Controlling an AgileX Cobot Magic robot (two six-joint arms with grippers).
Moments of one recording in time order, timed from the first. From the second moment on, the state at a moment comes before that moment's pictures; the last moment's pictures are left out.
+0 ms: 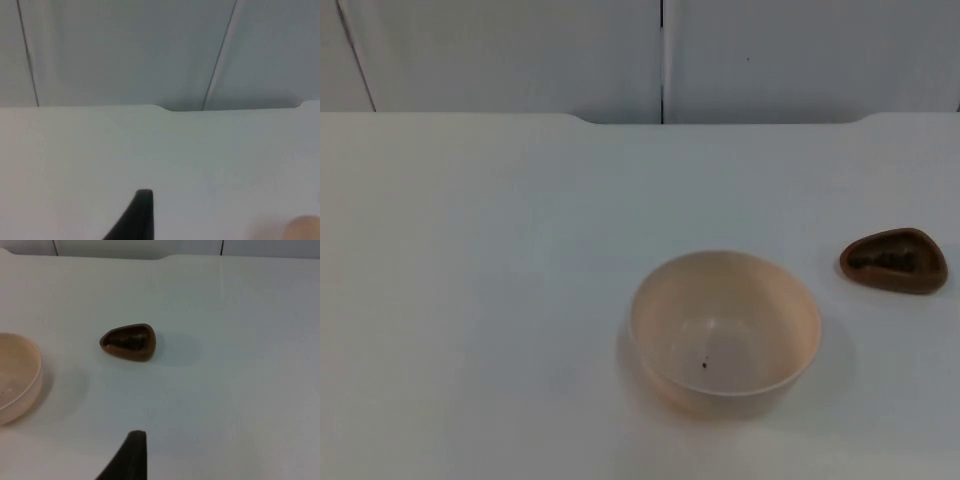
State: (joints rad) right arm 0.03 0.00 -0.52 0.01 1.08 -0.05; left arm 0.03 0.70 -0.87 -0.46 0.73 0.29
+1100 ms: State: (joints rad) right arm 0.03 0.00 -0.52 0.02 1.08 -0.05; left arm 0.03 1.05 -0.96 -0.69 0.75 0.54
